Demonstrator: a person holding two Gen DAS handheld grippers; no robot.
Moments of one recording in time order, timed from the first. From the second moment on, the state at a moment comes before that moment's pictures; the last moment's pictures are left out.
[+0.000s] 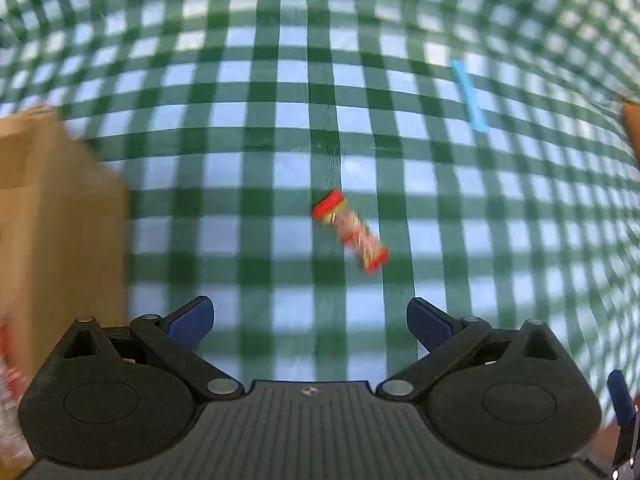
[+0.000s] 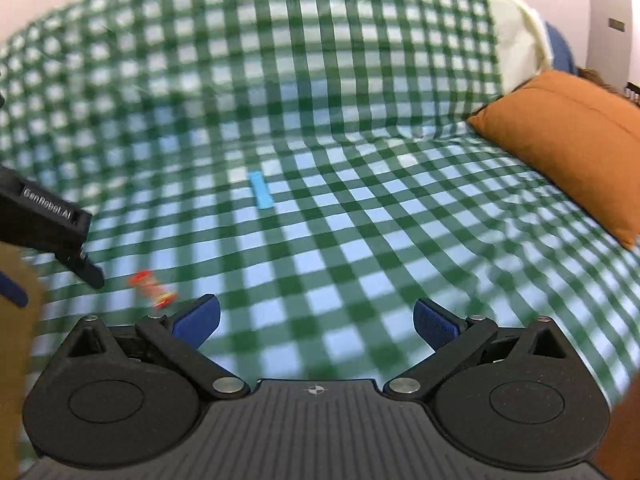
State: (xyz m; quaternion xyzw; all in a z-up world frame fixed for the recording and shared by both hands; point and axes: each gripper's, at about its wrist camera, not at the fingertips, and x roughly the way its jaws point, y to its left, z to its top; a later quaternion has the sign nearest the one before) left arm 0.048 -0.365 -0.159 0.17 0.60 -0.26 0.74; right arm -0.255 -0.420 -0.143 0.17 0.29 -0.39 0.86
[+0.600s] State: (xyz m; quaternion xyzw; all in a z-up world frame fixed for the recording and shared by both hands) left arm 0.072 -0.408 -0.233 0.21 0.59 -0.25 0.74; right arm -0.008 -0.576 -0.262 0.13 0.29 -0.33 0.89
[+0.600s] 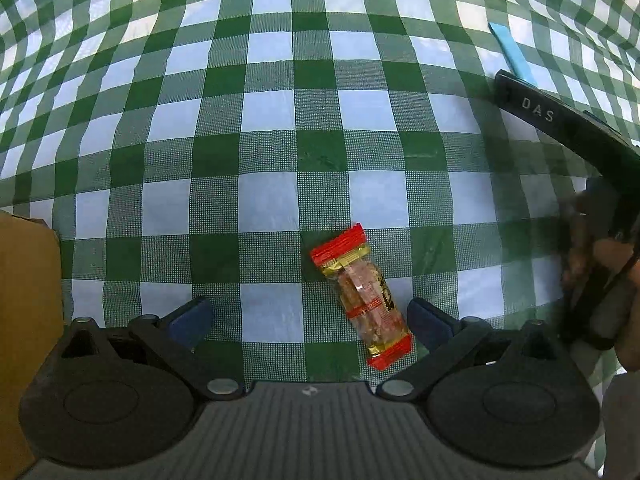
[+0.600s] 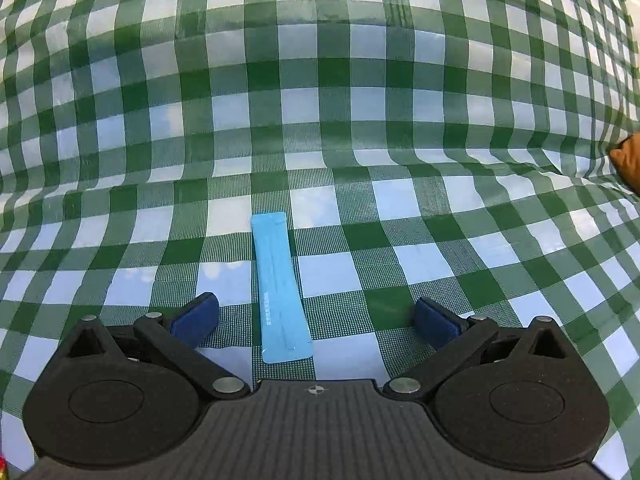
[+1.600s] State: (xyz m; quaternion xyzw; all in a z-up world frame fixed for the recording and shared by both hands) left arm -0.051 -0.120 -0.021 0.20 0.46 -0.40 0.77; right arm -0.214 -0.253 -0.065 0.18 0.21 -0.29 0.92
